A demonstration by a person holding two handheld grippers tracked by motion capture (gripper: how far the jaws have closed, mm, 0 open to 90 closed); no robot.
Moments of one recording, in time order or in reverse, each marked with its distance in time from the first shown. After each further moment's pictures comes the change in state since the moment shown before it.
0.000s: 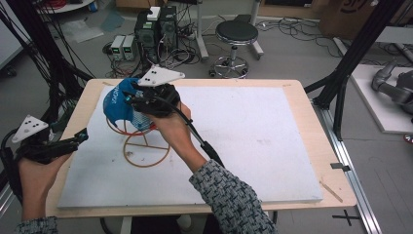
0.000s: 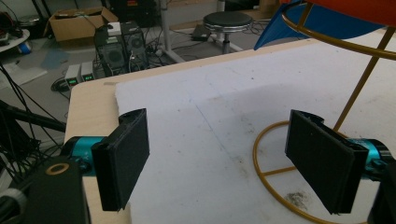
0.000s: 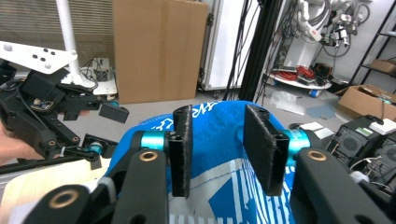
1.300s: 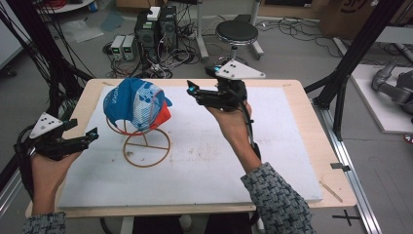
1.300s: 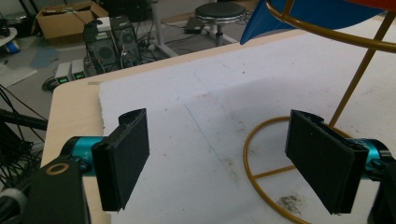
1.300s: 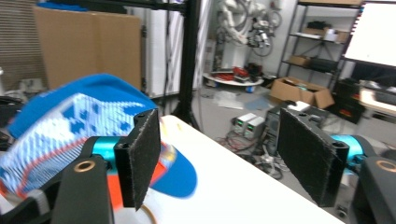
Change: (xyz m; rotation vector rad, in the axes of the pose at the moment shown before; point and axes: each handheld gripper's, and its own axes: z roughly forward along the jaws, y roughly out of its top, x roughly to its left) left arm -0.014 0.001 0.022 0.037 -0.028 0.030; right arm -0.074 -0.025 -0.126 -0.049 -0.262 0.073
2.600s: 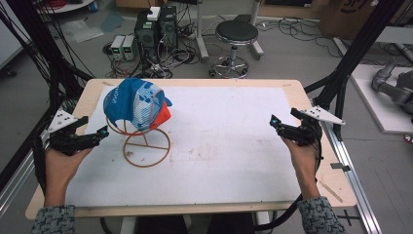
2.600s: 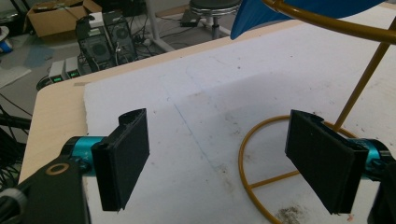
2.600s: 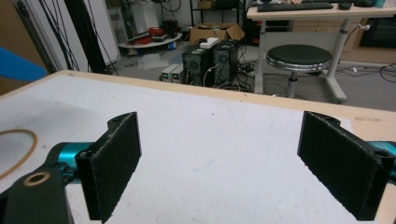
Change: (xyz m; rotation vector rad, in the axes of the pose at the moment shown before) left arm -0.010 0.003 0.024 0.024 -0.007 0.027; right arm -0.120 -0.149 -0.142 0.139 -0.330 0.255
